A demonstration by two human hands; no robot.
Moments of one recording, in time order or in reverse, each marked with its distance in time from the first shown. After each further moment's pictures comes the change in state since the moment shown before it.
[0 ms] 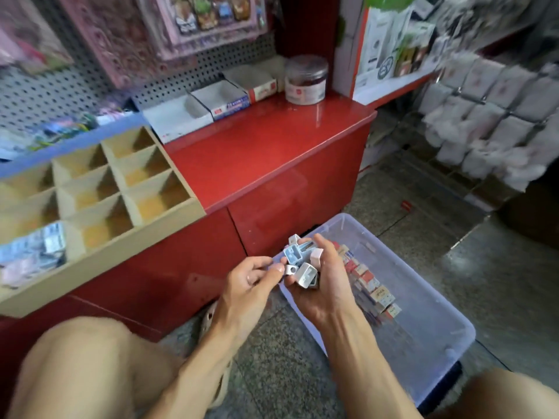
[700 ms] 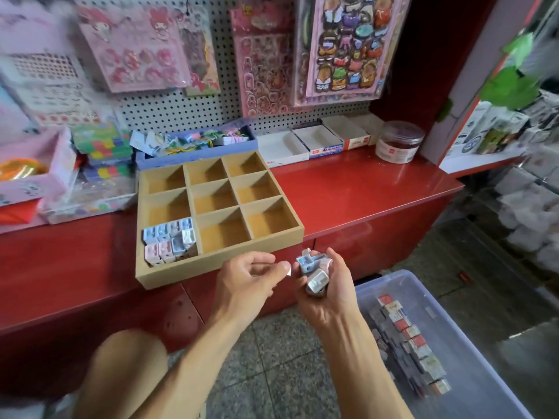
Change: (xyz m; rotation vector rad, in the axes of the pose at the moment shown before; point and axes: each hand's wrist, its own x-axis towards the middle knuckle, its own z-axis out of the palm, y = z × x) left_hand -0.011 0.042 -0.147 -0.093 0.308 0.027; right_hand 0.004 0.083 0.125 -0.013 0.005 0.145
